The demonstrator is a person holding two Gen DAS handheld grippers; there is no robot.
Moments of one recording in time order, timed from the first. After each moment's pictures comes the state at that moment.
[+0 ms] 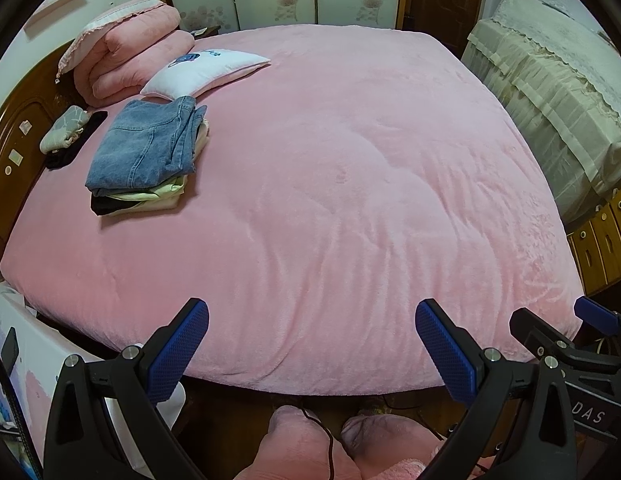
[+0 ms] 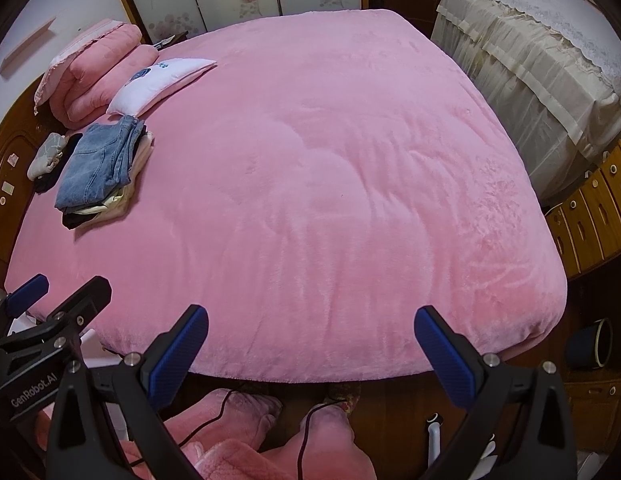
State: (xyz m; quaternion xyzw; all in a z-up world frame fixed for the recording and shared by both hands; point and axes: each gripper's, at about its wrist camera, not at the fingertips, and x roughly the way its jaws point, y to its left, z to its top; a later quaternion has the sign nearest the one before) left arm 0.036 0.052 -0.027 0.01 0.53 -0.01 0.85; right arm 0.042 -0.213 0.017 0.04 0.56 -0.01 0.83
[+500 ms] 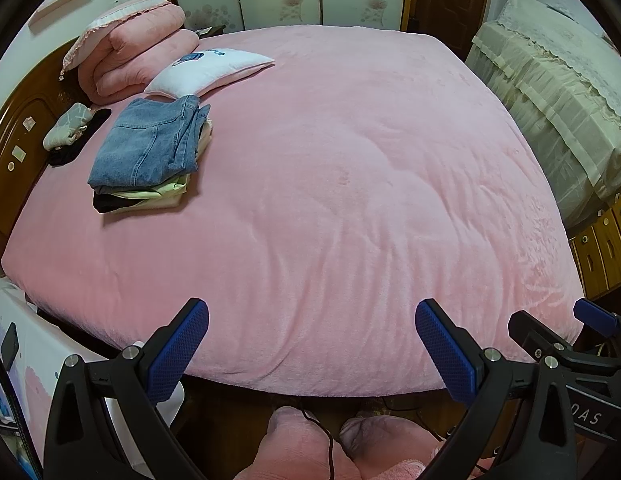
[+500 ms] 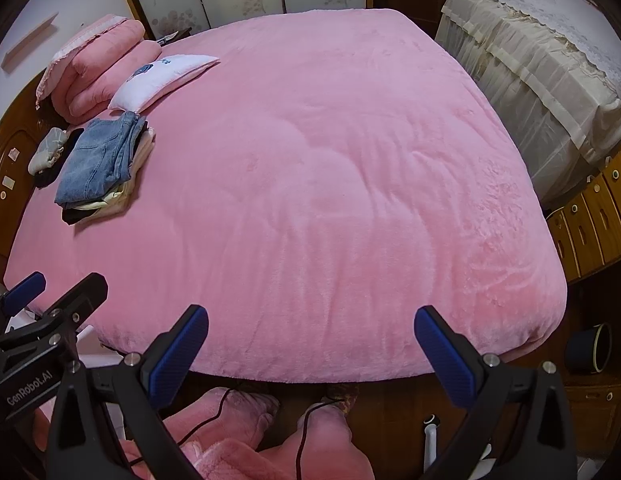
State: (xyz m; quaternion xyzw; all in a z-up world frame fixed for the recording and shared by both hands) left arm 0.037 0.054 -0.024 0.01 0.53 -0.01 0.85; right arm 0.044 -0.211 0.016 0.04 0.56 -0.01 0.83
